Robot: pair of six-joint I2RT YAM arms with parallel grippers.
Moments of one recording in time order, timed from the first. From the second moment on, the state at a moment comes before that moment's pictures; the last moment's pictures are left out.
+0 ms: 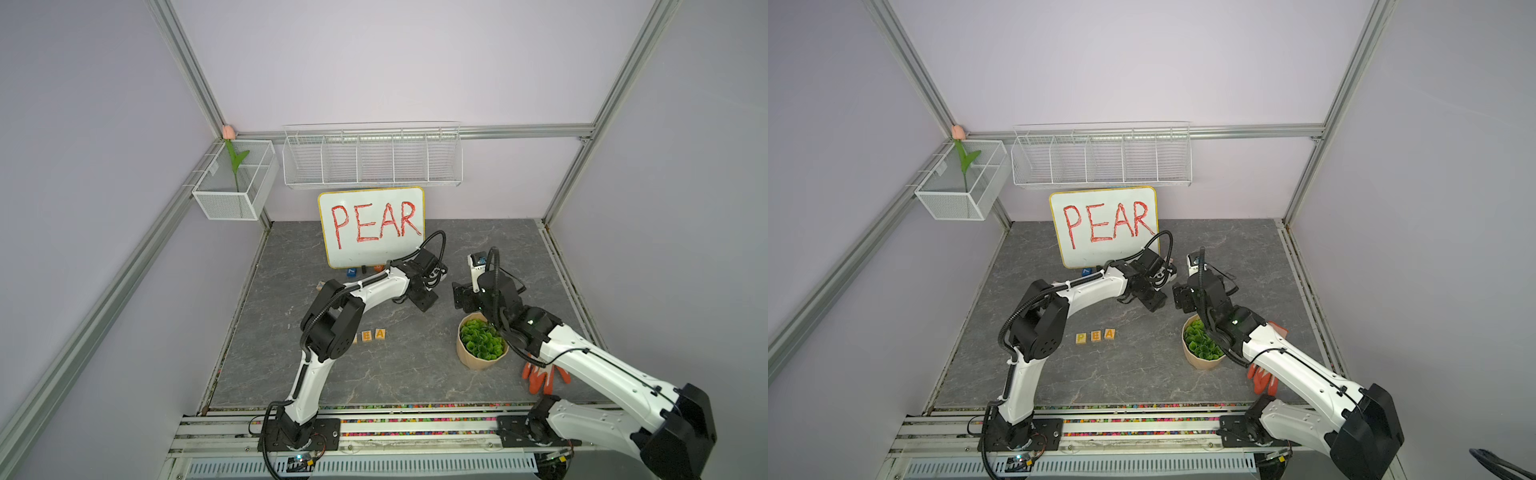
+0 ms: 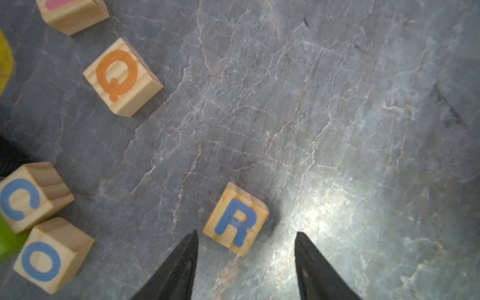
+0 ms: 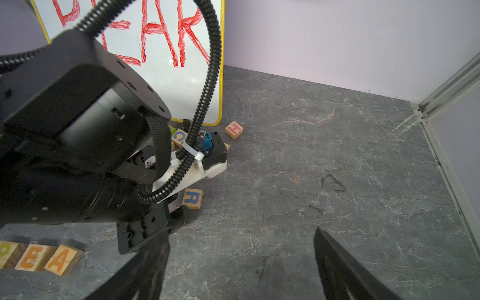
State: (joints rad) left arm -0.80 2.16 1.65 -0.62 0.07 0.18; right arm 0.70 1.12 0.85 -0.30 0.42 0.21
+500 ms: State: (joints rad) left arm -0.80 2.24 1.72 -0.60 0.00 0.21; right arm 0.70 1.12 0.85 -0.32 0.42 0.21
